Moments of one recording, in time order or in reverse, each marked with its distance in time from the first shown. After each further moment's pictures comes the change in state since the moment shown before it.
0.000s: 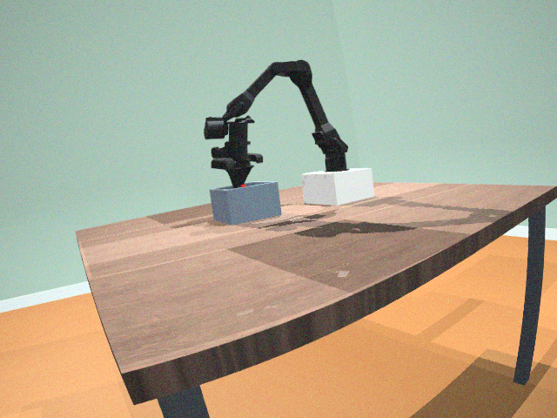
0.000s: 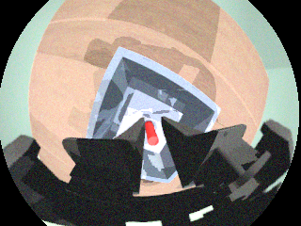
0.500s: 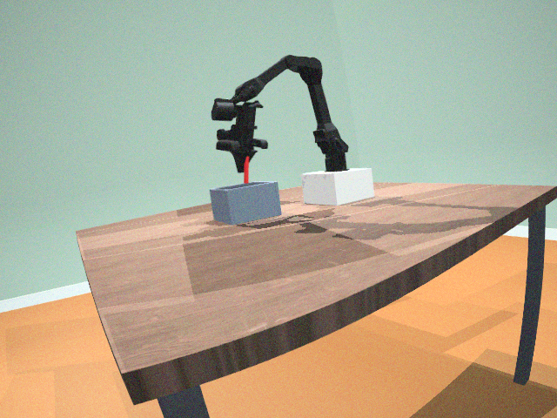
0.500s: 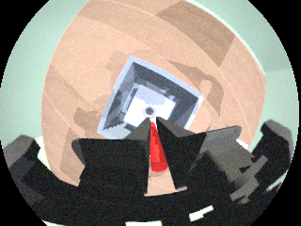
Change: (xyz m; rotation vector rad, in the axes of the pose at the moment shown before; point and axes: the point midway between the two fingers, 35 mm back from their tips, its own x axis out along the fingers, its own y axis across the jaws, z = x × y) arm -0.050 0.001 -0.015 -0.004 -0.068 0.039
